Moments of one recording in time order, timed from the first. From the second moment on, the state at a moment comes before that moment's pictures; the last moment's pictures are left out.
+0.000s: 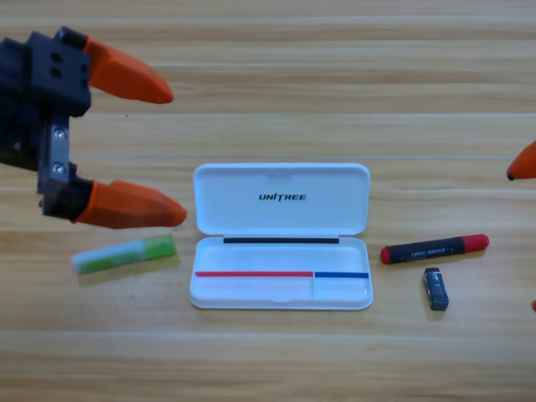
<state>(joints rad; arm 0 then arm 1) -0.93 1.25 -1.10 0.50 -0.13 0.46 0.88 1.19 -1.12 0.69 0.39 -0.38</state>
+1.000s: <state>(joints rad) -0.93 1.38 -1.16 0.59 0.17 0.49 0.88 1.26 -1.09 0.67 0.02 -0.11</state>
